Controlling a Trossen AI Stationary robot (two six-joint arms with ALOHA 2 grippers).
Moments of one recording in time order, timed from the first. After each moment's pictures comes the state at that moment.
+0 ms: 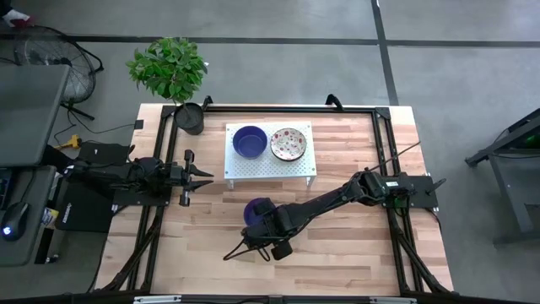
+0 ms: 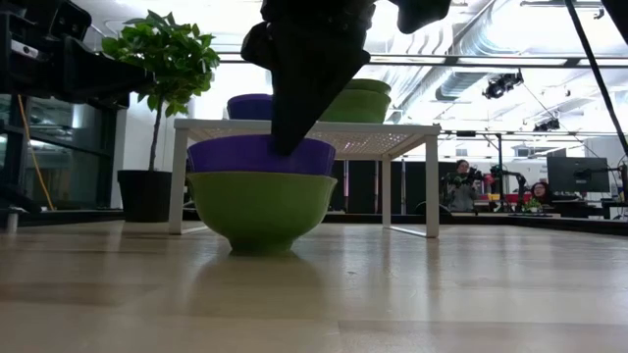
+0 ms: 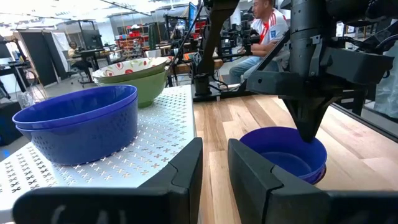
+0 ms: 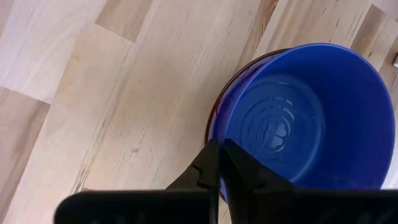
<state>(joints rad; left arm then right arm) -0.13 0.01 0.01 0.02 -0.12 0.13 0.37 2.34 2.14 -1.12 0.16 -0.08</state>
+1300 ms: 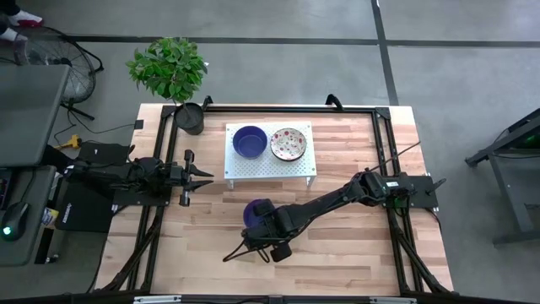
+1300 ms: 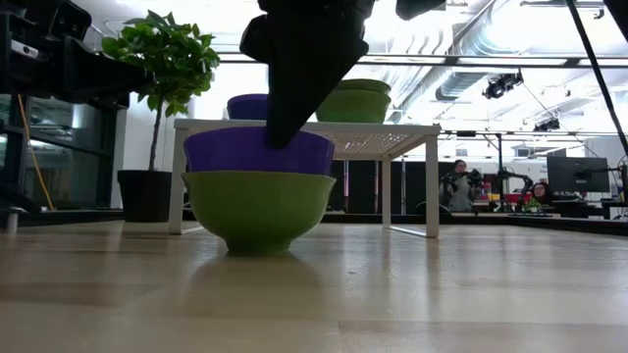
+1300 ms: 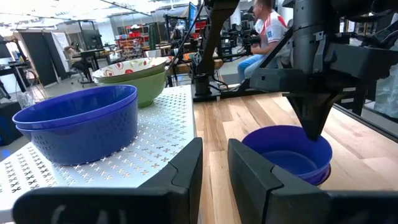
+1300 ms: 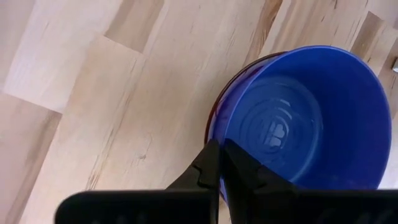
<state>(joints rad) -0.13 0.01 0.01 0.02 -0.12 0.13 0.37 2.33 2.15 -1.10 0.15 -0.05</state>
